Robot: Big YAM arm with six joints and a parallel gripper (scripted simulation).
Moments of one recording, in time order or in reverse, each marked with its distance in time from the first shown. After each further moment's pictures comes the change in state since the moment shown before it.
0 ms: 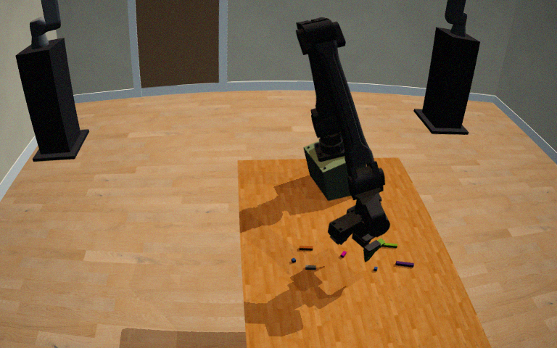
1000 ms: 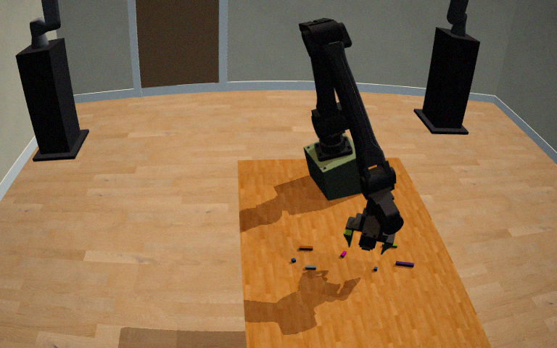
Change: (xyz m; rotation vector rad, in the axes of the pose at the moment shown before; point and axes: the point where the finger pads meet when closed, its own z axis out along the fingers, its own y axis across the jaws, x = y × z) arm 0.028 0.014 0.000 -0.001 0.002 -0.611
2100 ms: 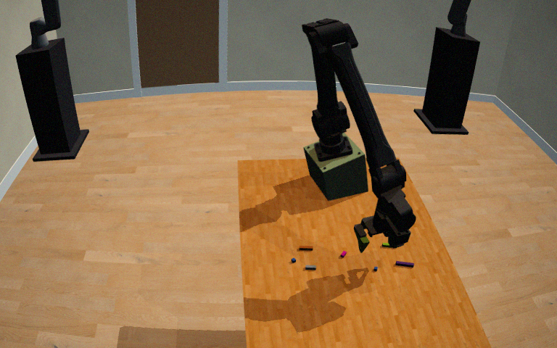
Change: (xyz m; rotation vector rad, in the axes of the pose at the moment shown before) arm 0.017 0.026 0.000 -0.001 0.001 -0.623
